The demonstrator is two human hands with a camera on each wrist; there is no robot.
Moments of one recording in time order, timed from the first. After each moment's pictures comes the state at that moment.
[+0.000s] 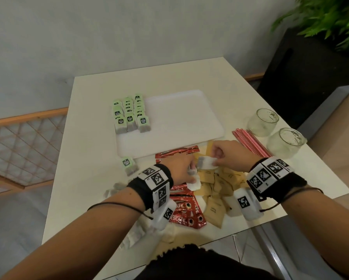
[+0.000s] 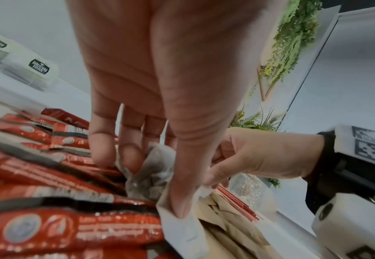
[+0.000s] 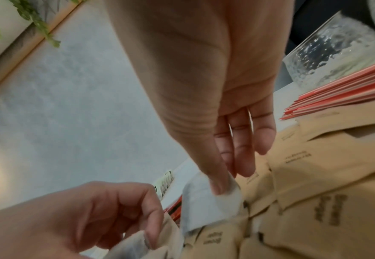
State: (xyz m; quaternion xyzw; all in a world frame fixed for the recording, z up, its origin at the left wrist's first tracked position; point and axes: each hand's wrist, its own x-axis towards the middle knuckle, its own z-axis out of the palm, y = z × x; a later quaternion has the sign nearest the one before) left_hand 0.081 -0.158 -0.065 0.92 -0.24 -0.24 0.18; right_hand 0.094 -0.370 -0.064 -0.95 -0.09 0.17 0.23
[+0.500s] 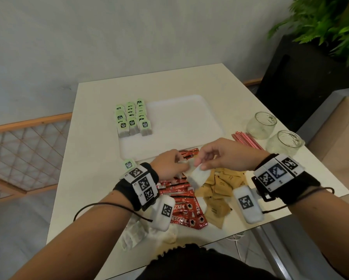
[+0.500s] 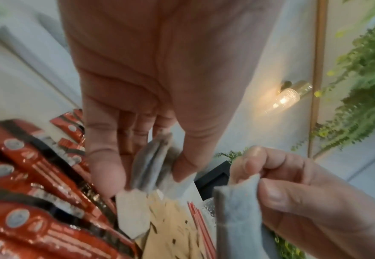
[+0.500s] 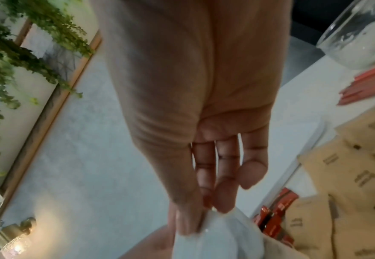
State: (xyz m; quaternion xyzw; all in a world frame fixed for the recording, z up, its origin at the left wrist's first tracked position) left_hand 0.078 -0.134 -0.054 0.87 -0.07 -0.26 0.41; right_hand 0.072 -0.346 -0.005 -0.86 -0.23 0.25 0.39
